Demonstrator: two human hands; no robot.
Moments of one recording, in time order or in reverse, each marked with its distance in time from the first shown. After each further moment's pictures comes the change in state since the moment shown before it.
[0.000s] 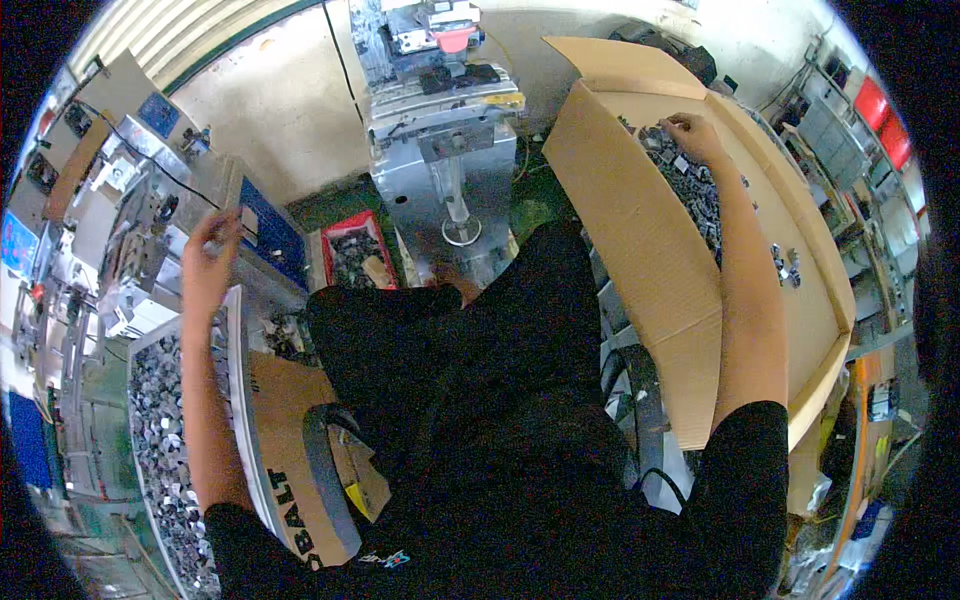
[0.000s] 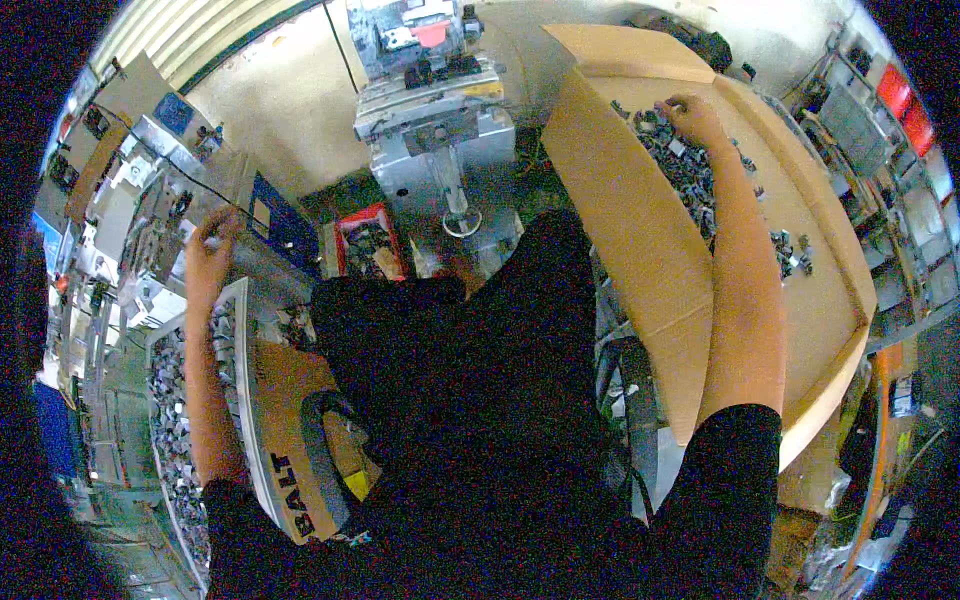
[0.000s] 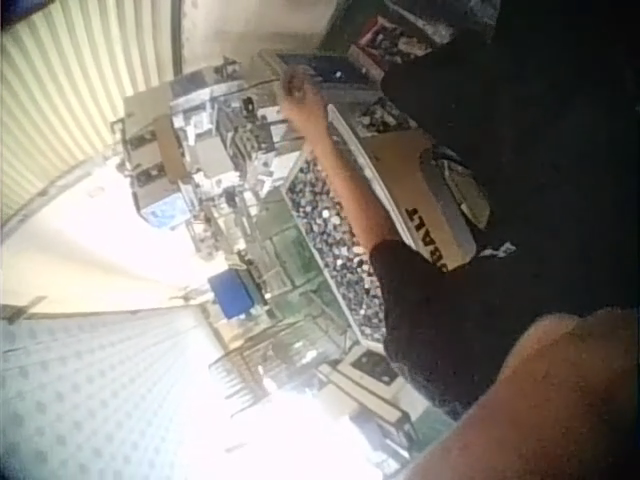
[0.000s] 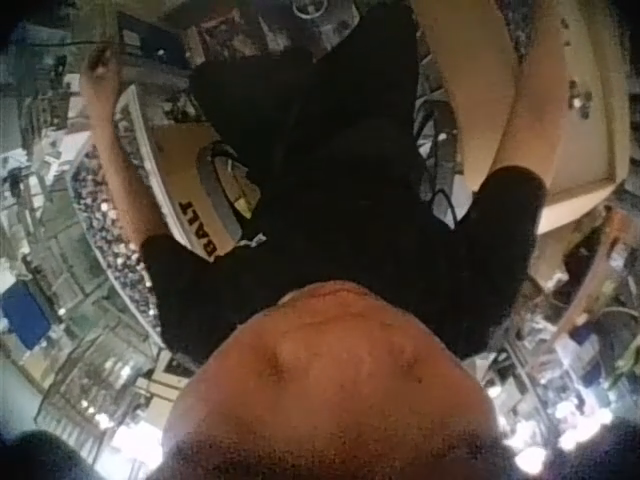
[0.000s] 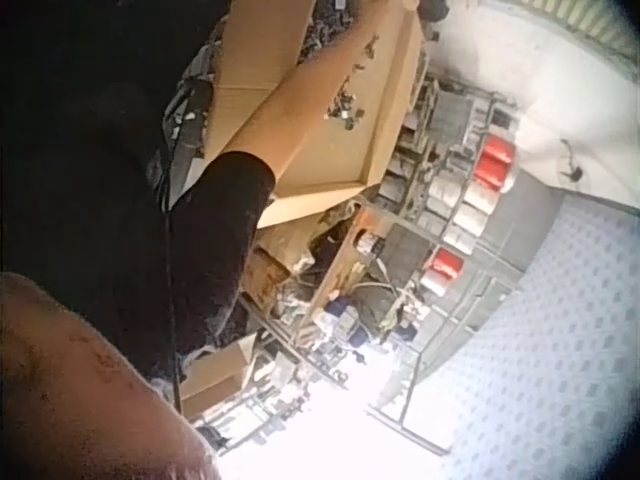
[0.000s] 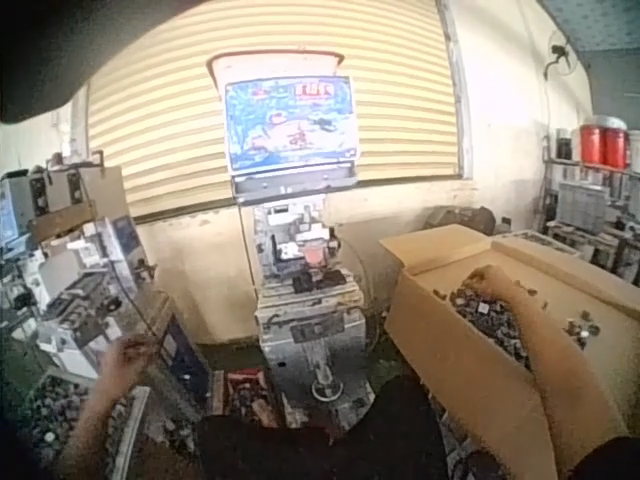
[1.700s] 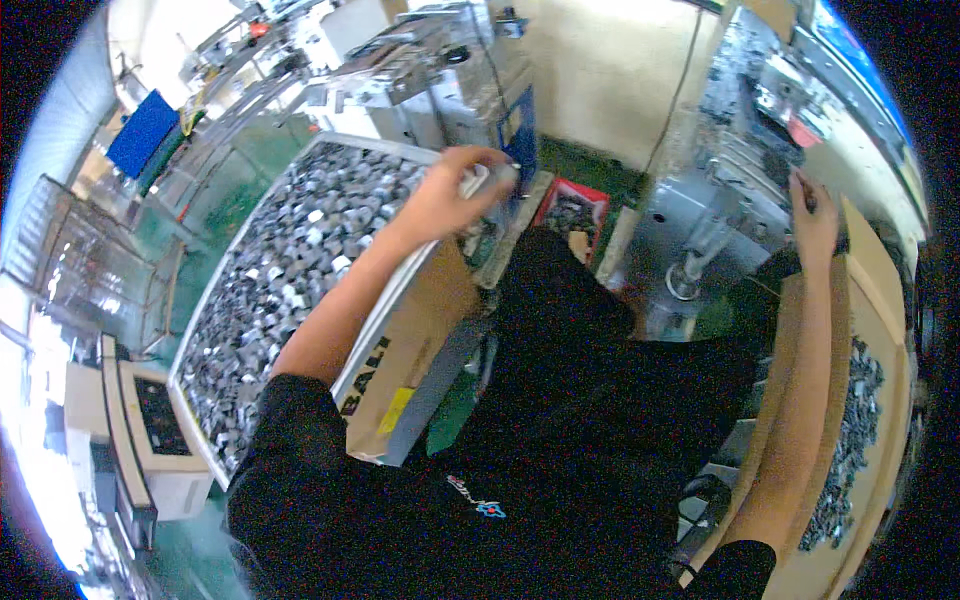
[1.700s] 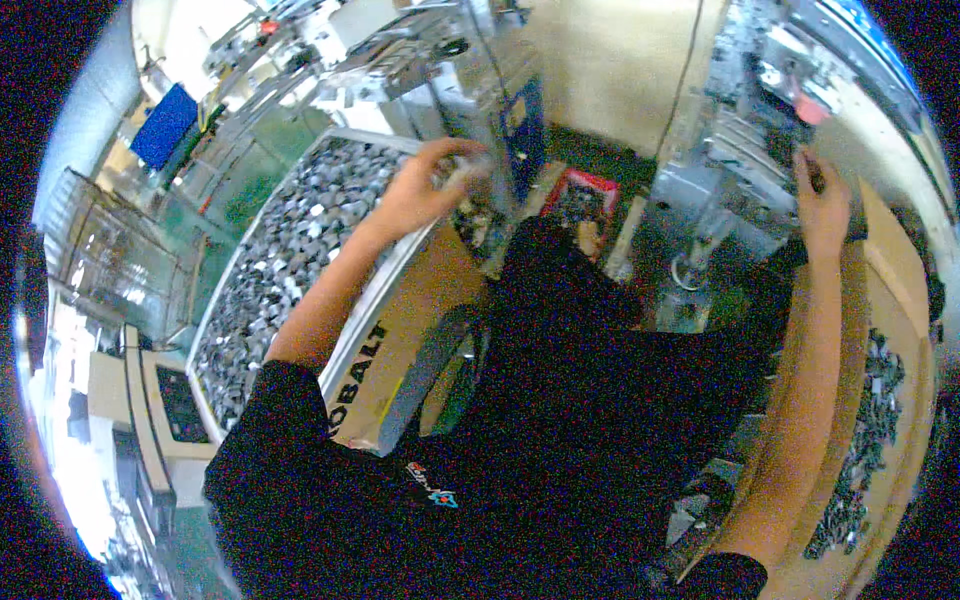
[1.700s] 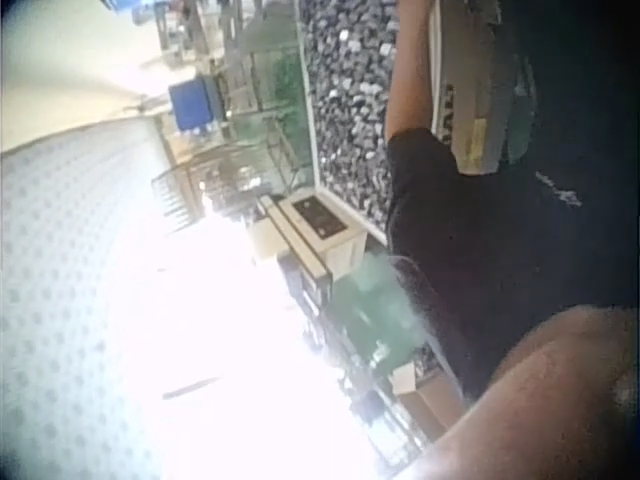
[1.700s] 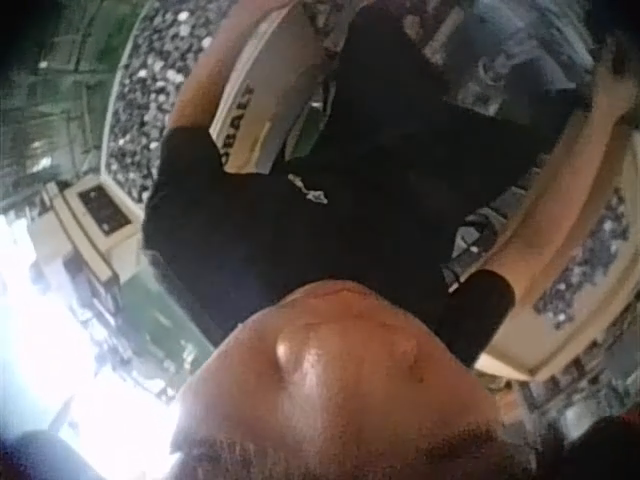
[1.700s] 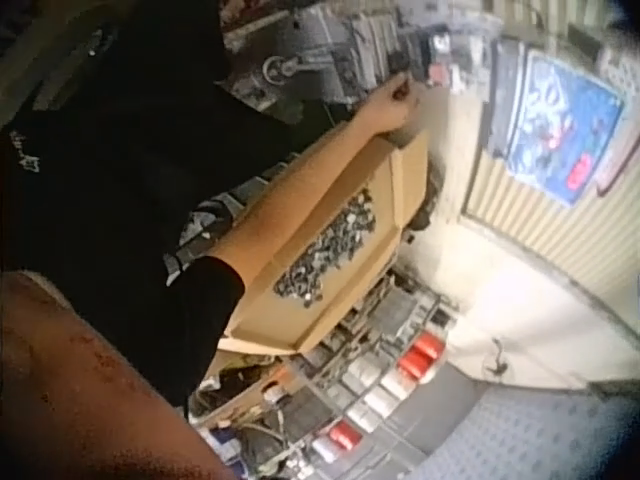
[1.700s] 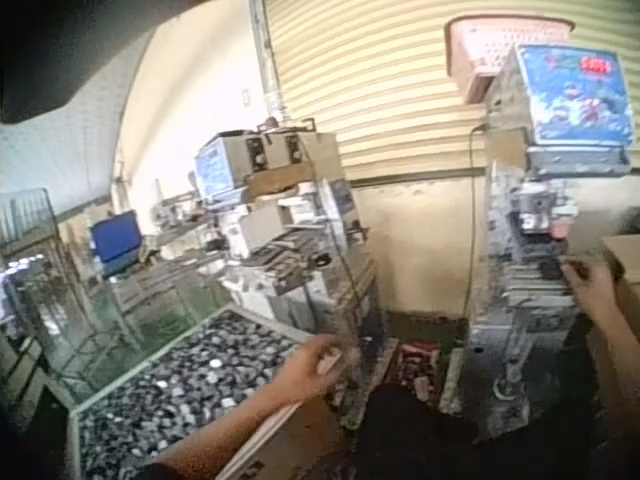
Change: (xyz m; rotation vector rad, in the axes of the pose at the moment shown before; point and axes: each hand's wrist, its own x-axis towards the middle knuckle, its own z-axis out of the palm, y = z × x) left_hand -0.098 0.010 -0.041 -0.045 0.034 -0.069; right_hand 0.027 -0.311 0.075 0.426 0.223 -0.441
